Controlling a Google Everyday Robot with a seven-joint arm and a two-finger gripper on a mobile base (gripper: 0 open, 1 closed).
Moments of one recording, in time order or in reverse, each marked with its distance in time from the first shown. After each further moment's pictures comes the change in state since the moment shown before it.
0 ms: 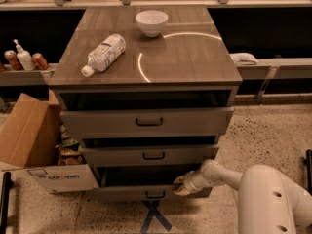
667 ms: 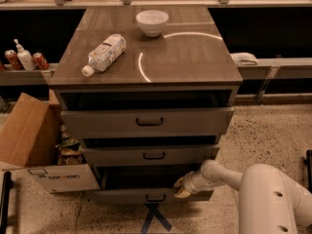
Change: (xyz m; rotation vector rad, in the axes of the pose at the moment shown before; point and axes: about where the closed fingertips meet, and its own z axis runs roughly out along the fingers) arm -0.004 0.000 -0.006 0.000 0.000 0.000
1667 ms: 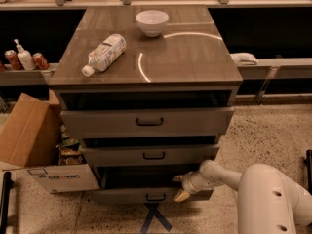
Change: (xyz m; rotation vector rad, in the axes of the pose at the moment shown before) arm -0.002 0.004 0.005 -0.008 -0.003 0.000
